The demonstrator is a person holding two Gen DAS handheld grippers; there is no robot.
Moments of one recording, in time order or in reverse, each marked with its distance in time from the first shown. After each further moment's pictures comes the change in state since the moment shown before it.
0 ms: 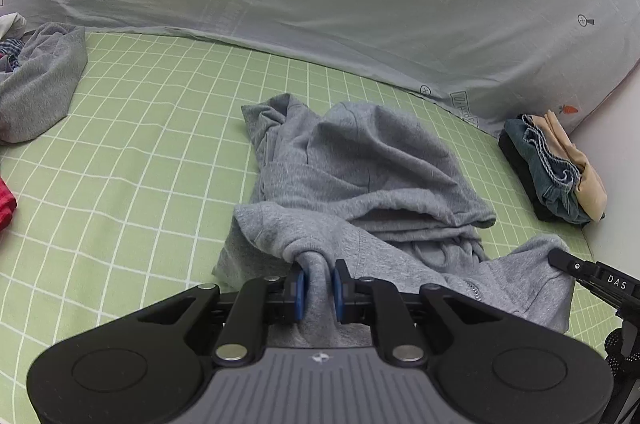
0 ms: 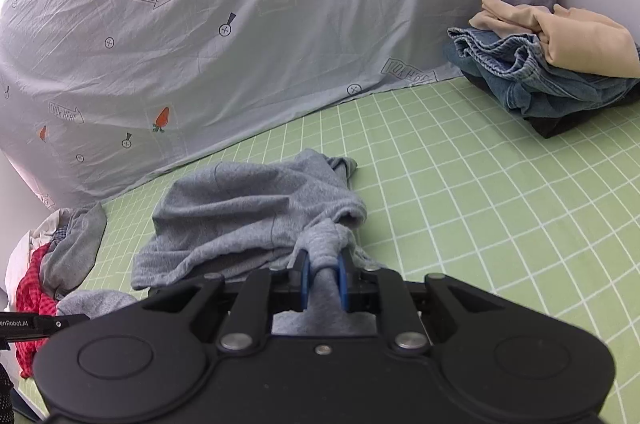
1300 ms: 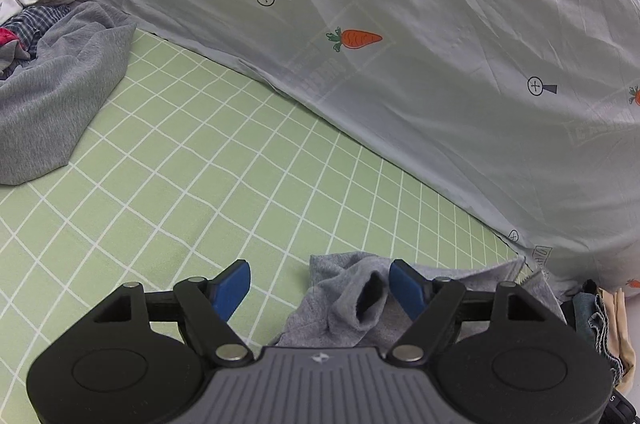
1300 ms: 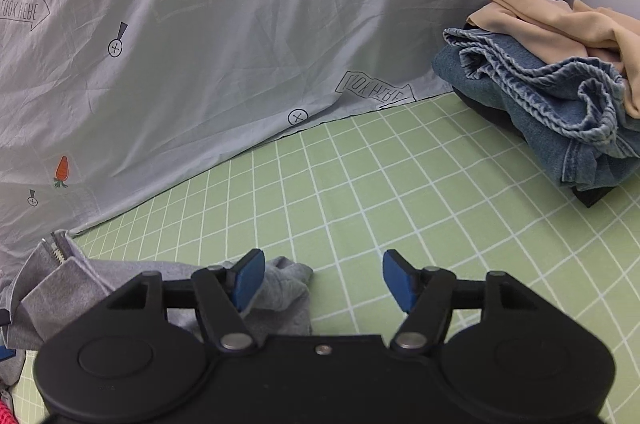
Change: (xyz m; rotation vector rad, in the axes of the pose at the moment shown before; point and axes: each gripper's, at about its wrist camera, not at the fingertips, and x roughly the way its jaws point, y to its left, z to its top) left arm 0.097 0.079 0.126 -0.325 -0.086 0.108; right arm 0.150 -0.024 0.093 0.087 0.039 -0.176
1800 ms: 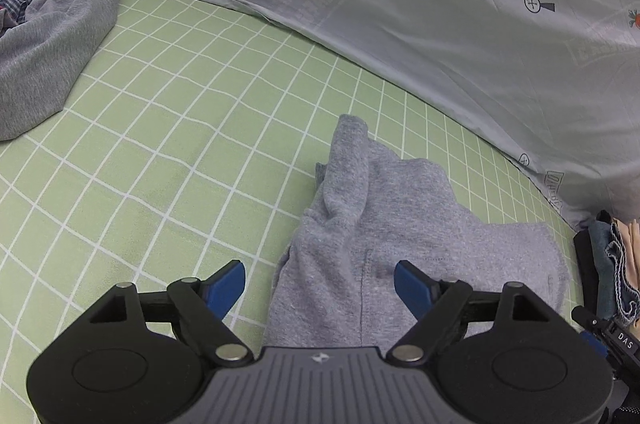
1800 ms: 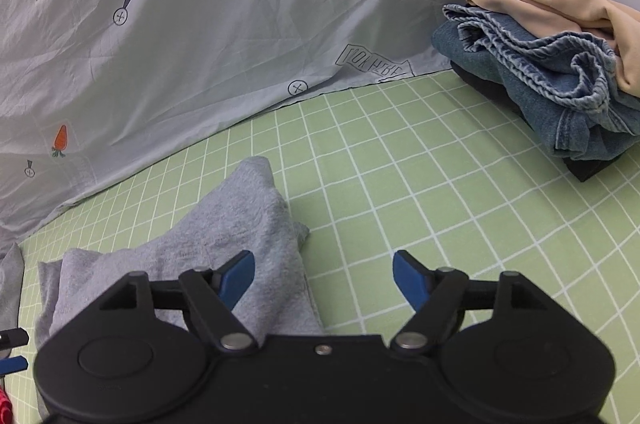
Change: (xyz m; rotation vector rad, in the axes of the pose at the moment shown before) left arm 0.016 -0.005 -0.037 0.098 0.169 0.024; right arm 0.008 0.011 -0.021 -0.084 0.077 -0.004
